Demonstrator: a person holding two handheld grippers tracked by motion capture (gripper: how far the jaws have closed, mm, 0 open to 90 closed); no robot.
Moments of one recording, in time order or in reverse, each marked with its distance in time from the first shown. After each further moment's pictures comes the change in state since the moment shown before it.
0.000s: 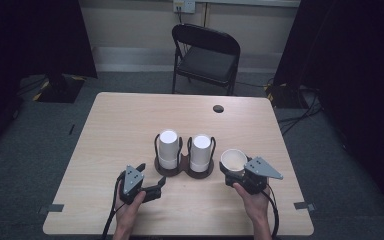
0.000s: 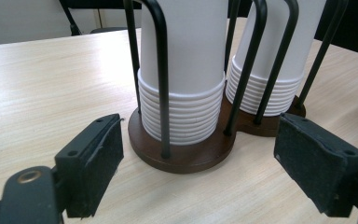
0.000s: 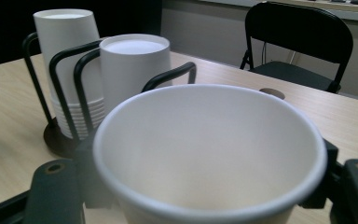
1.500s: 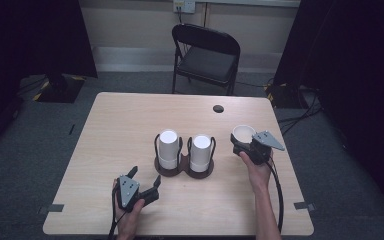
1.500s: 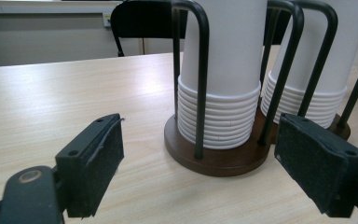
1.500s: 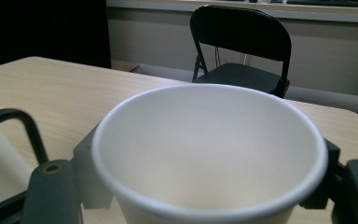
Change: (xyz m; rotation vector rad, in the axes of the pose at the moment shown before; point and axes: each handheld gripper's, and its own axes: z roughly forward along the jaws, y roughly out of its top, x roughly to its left) left arm -0.007 -0.024 -0.008 -0.149 0.173 -0.025; right arm -0.072 0.004 0.066 -0.027 -0.170 0.090
